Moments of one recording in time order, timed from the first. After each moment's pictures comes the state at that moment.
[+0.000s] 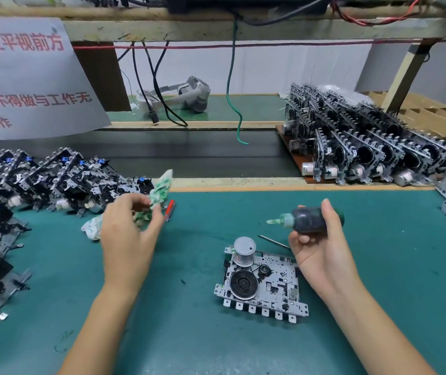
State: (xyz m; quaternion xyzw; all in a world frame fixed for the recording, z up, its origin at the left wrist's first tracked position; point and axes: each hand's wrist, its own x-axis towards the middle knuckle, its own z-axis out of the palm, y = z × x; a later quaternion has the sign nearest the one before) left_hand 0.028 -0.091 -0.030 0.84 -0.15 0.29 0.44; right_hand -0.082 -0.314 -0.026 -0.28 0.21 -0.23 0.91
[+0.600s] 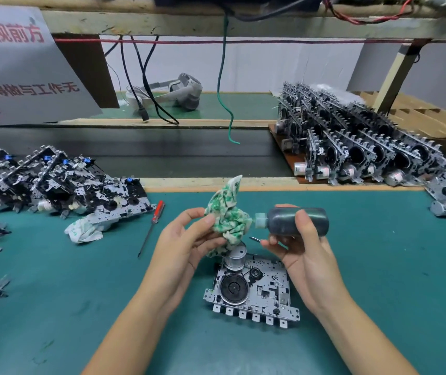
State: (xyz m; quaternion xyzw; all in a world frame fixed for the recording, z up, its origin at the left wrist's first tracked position) left_hand -0.008 -0.149 -0.024 0.49 -0.10 -0.22 0.84; right_hand -0.091 -0.303 -0.034 -0.45 0.11 -0.24 0.85
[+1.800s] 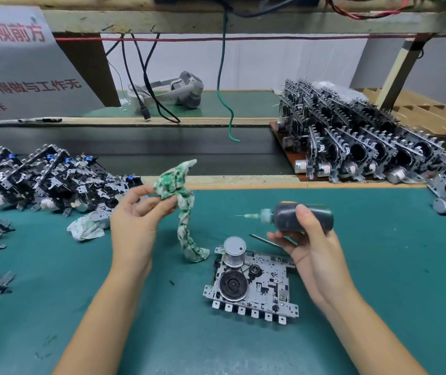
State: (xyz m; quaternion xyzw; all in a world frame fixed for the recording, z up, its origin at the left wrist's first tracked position) left_hand 0.035 -0.121 -0.024 0.60 -0.11 0.03 0.79; right_hand -0.093 -0.313 -0.031 -0.46 0.12 -0.25 0.84
